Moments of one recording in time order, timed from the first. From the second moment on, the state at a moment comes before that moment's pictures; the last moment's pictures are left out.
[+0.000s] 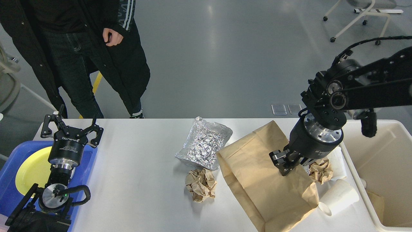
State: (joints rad) left arm -0.31 0.12 -1.57 -0.73 0.26 -0.60 -0.21; right arm 2.29 -0.38 -1.06 1.74 -0.19 0.66 -0.19
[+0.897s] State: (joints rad) left arm -0.31 0.12 -1.57 -0.73 0.26 -0.60 -0.21; right arm 2.14 -0.74 -1.44 1.28 -0.07 0.63 -0.19
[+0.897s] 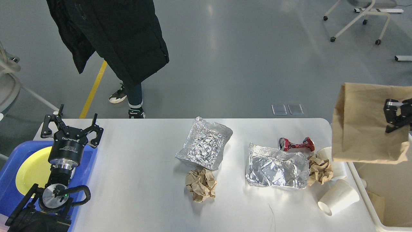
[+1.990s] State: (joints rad) left arm -0.31 0.12 -1.57 -0.73 0.26 -0.60 -0.21; right arm 0.60 -0.39 -0.80 0.14 -0.06 -0.20 -0.19
